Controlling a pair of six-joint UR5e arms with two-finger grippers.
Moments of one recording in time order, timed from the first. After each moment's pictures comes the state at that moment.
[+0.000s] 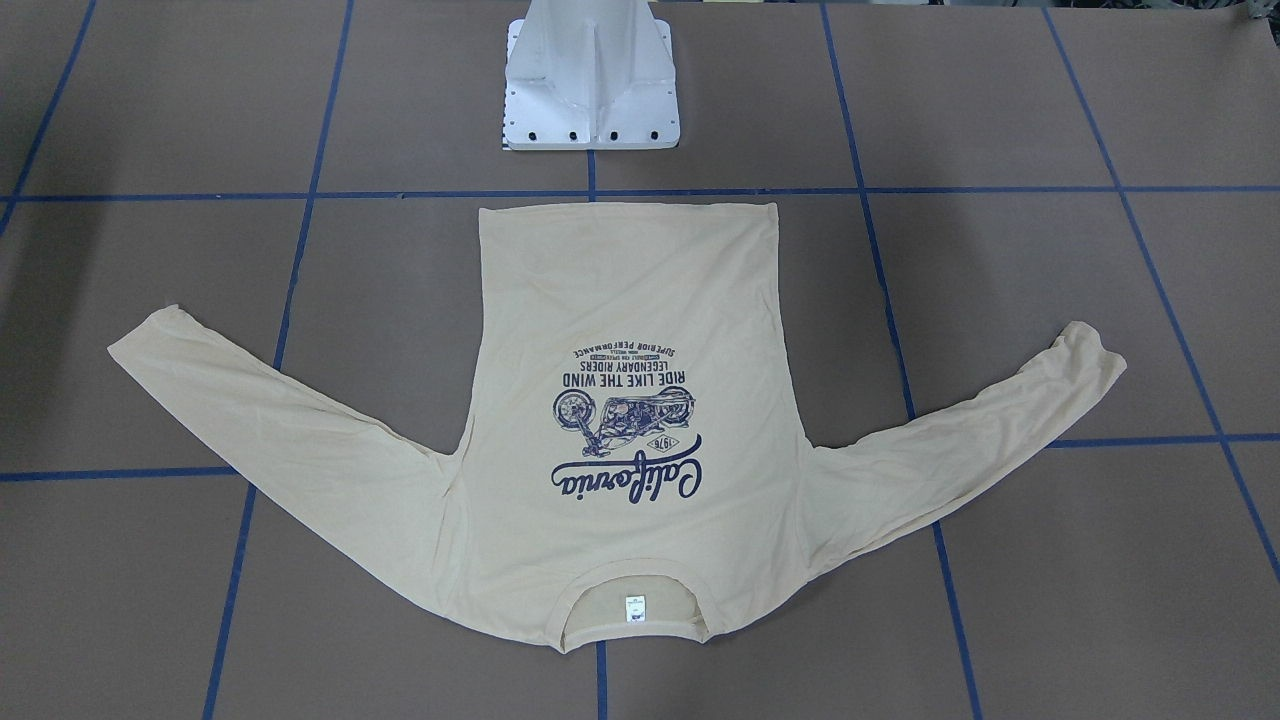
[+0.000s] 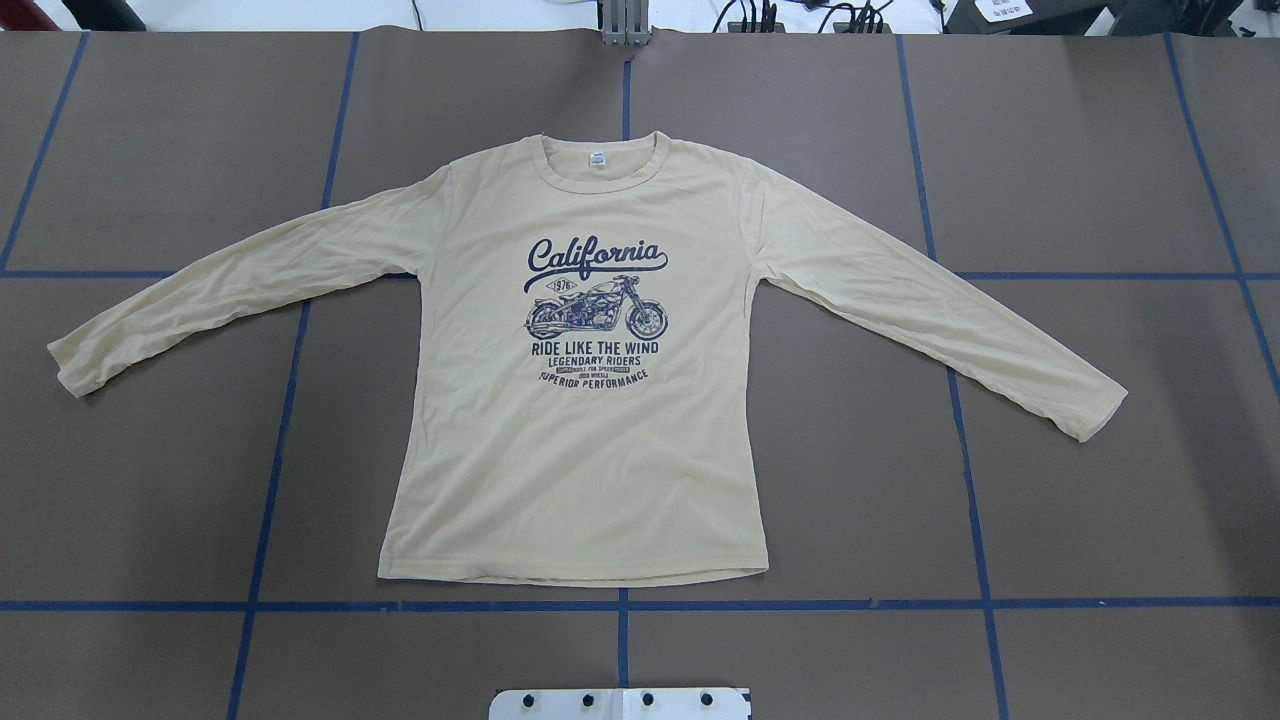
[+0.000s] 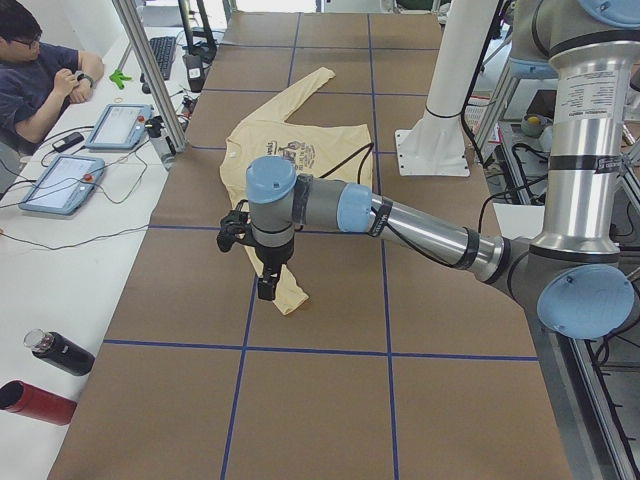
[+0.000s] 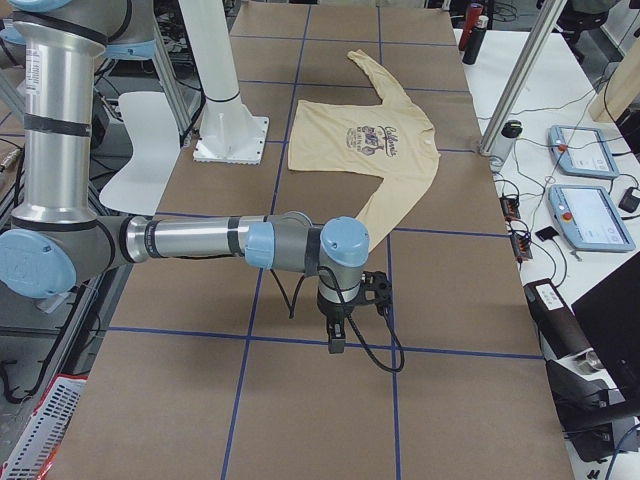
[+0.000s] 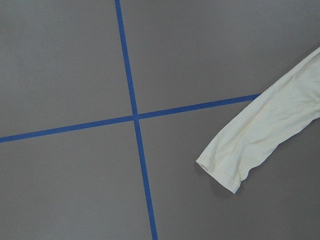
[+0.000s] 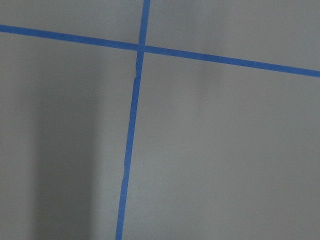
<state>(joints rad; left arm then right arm) -1.56 -1.57 -1.91 -1.37 -2.34 0.08 1.60 -1.70 1.80 -1.73 2.24 -0.17</state>
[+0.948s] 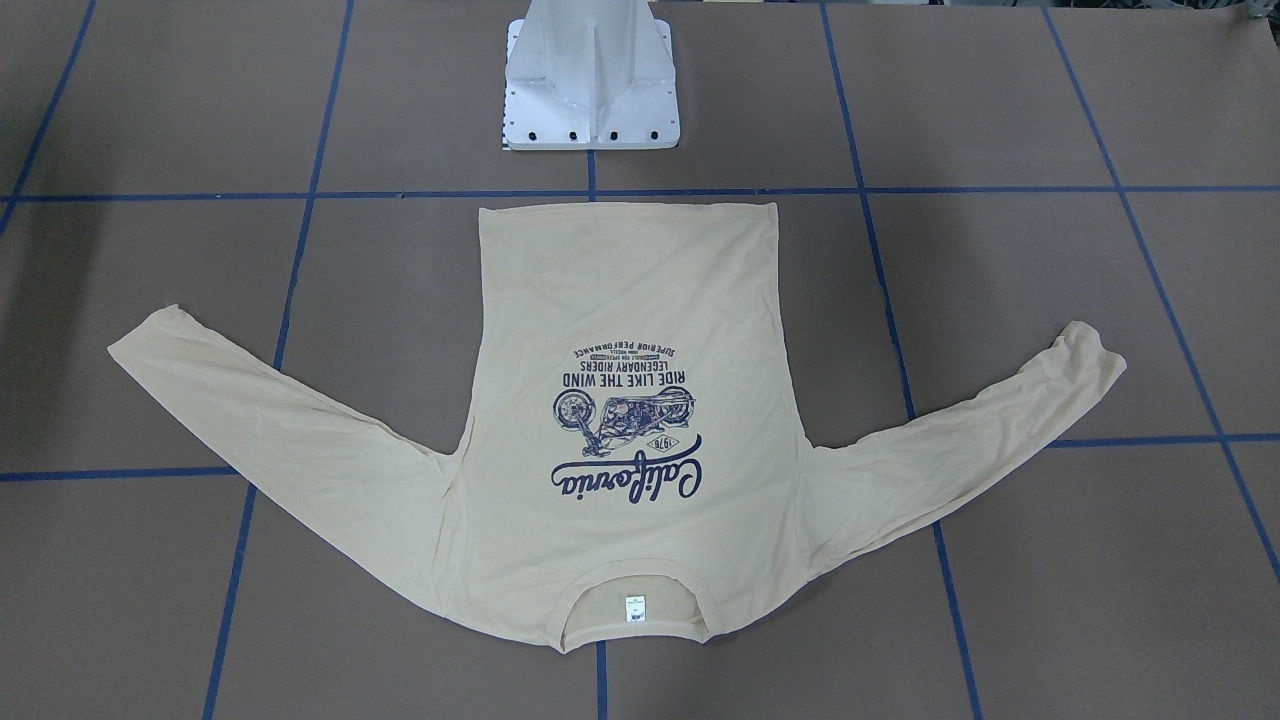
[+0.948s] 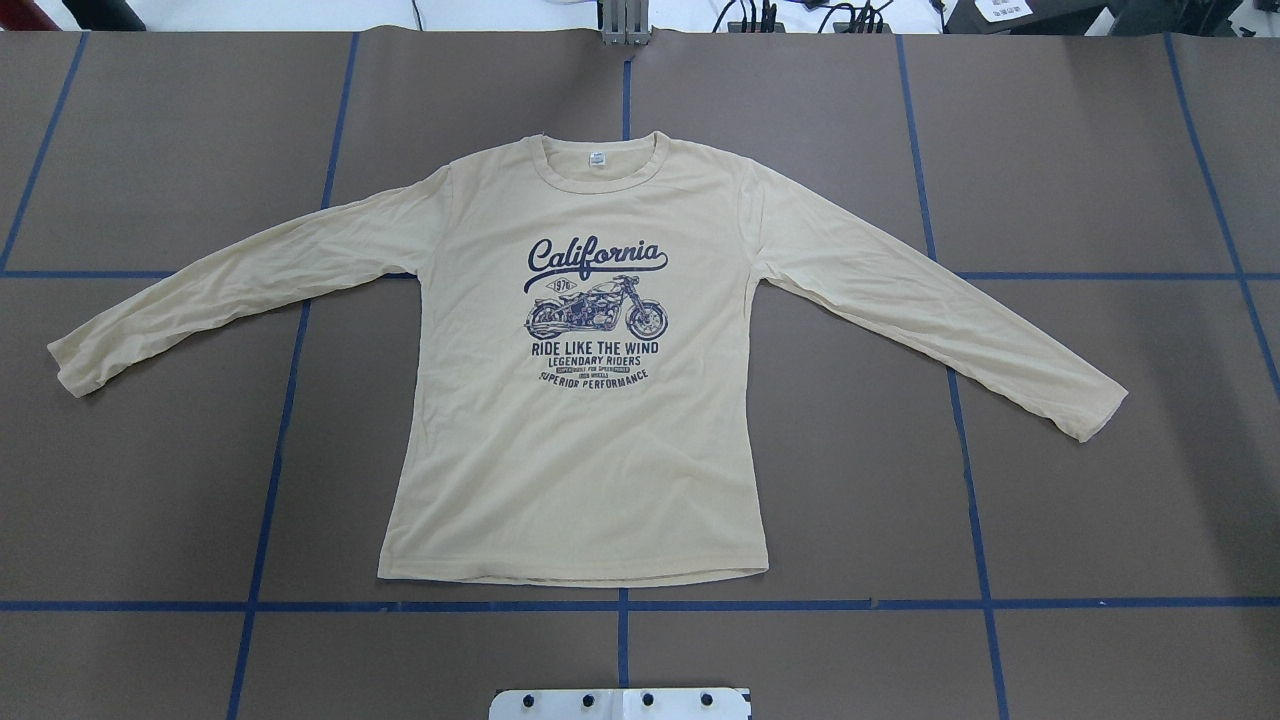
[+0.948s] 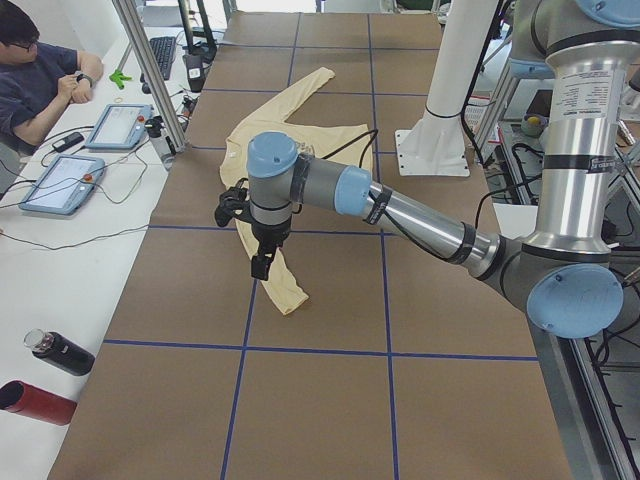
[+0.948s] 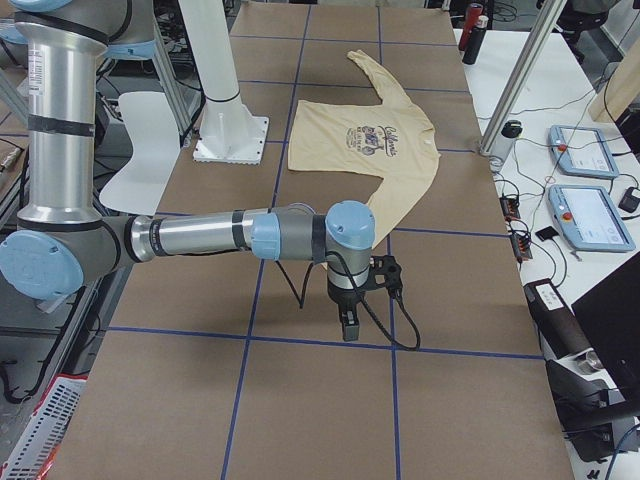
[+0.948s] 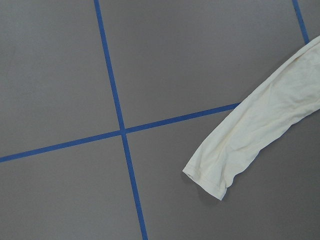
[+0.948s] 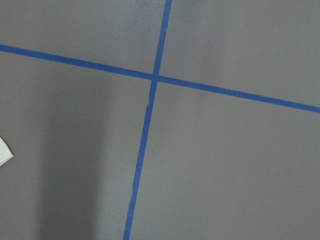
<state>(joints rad) -1.54 -1.62 -1.95 -1.37 -2.33 0.07 1.59 -1.67 1.82 -1.67 2.24 -0.17</state>
